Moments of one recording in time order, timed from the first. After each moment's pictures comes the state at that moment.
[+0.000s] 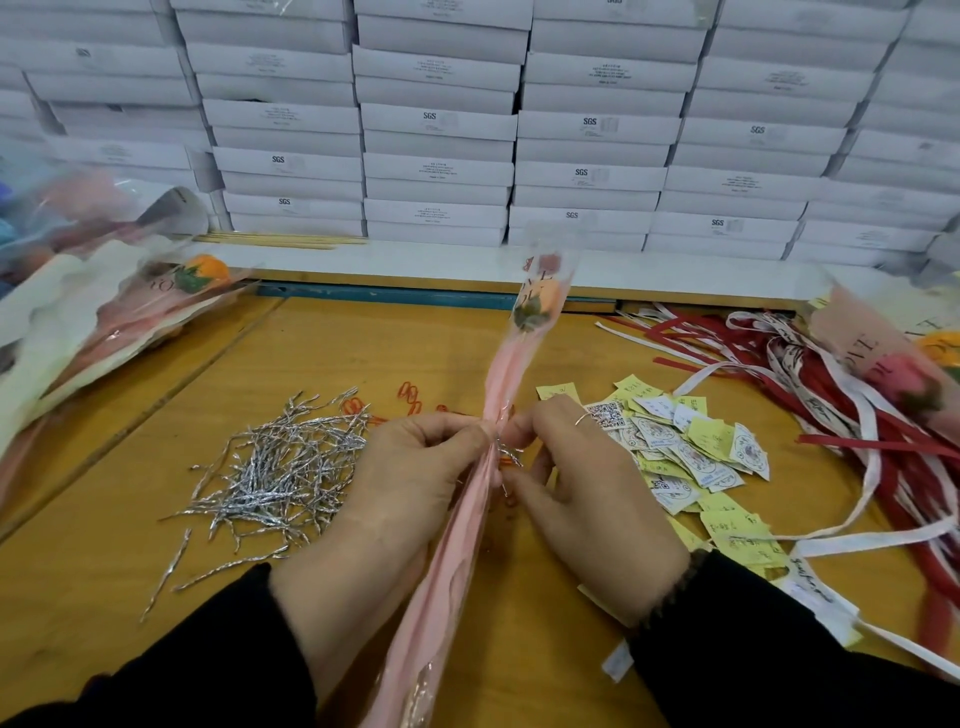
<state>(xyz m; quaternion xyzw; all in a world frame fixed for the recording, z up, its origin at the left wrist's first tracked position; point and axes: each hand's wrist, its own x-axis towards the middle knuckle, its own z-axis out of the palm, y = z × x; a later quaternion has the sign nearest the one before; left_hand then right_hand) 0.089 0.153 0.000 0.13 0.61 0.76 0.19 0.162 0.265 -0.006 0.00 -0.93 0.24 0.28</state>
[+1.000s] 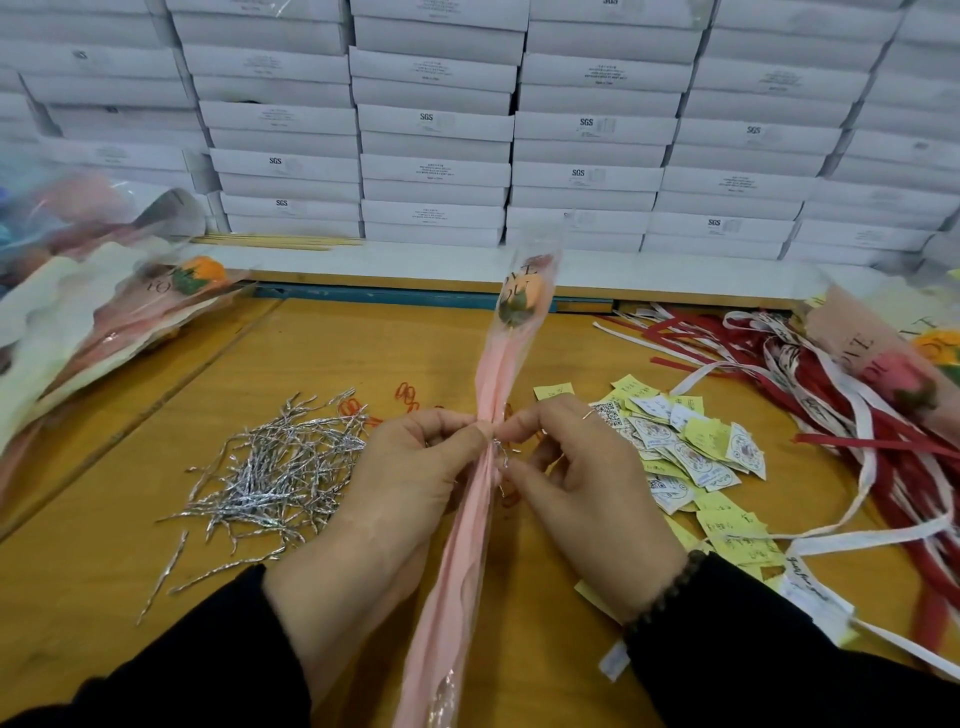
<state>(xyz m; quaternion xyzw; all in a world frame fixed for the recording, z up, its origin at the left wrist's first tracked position) 0.090 0.154 0.000 0.14 0.60 0.76 0.20 0.159 0.262 -0.003 -0.04 -0.89 0.35 0.30</state>
